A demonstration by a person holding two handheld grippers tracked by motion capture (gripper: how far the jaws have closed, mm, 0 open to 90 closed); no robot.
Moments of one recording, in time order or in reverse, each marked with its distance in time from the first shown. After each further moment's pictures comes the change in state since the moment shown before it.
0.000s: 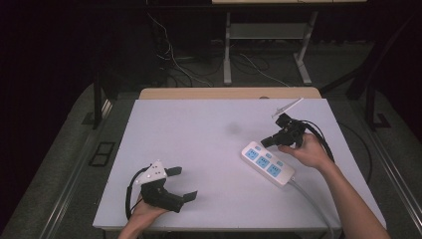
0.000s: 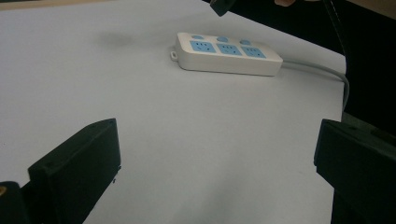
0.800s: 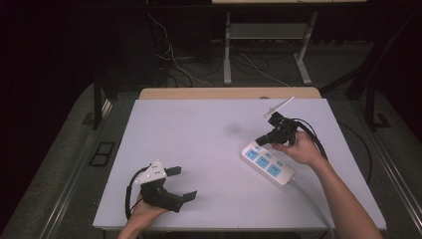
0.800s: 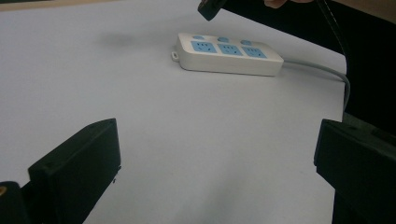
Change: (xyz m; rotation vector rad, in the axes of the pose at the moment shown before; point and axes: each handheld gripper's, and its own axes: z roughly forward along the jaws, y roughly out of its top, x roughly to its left) left arm 0.001 0.000 -0.001 -0.002 0.002 0.003; right arm -0.002 0.012 0.018 0.021 -0.012 -0.013
